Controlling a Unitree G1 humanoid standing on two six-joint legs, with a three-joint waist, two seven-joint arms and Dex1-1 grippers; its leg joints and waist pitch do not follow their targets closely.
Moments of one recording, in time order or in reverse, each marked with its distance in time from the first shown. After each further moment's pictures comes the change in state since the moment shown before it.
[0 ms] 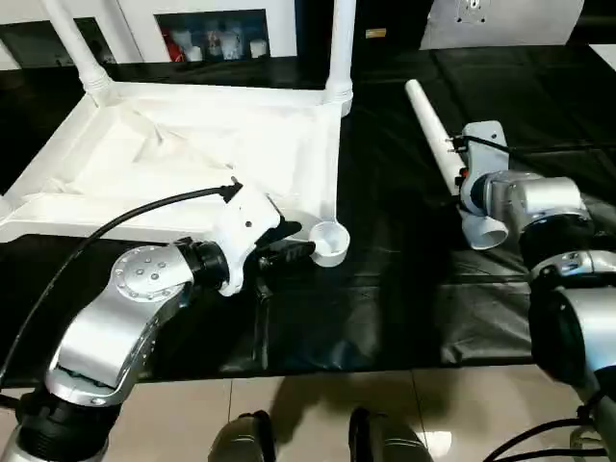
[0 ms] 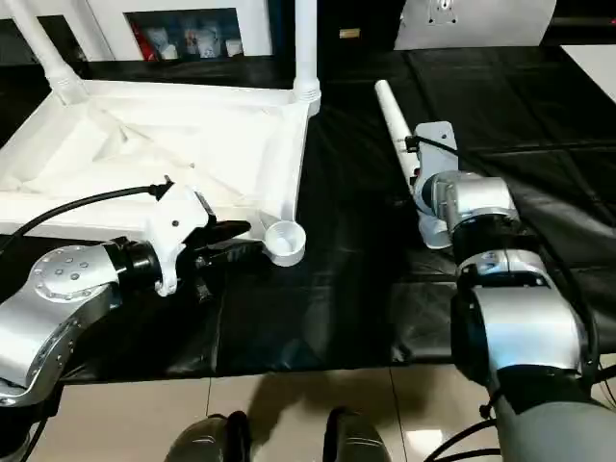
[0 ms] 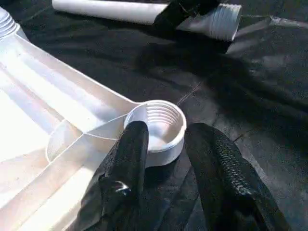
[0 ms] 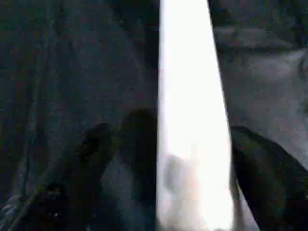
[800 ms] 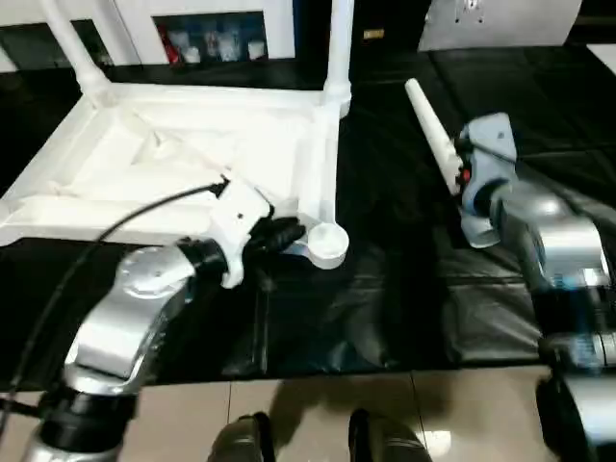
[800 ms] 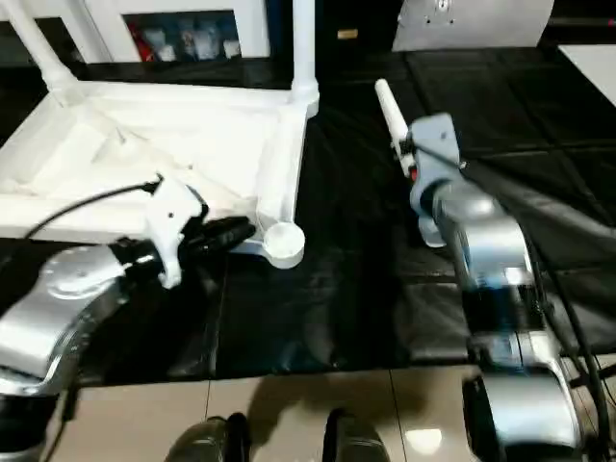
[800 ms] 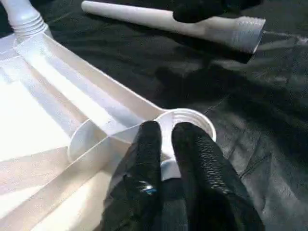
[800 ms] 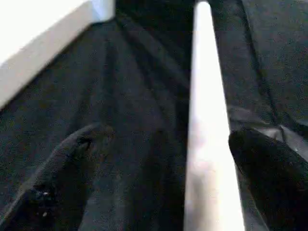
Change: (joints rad) left arm 0.006 -0.056 0.058 0.082 0.011 -0.065 0.014; right arm 0.268 0.004 0.051 -0.600 0.004 0.061 -0.021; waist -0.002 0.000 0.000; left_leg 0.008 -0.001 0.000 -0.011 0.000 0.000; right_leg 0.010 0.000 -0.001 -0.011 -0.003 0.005
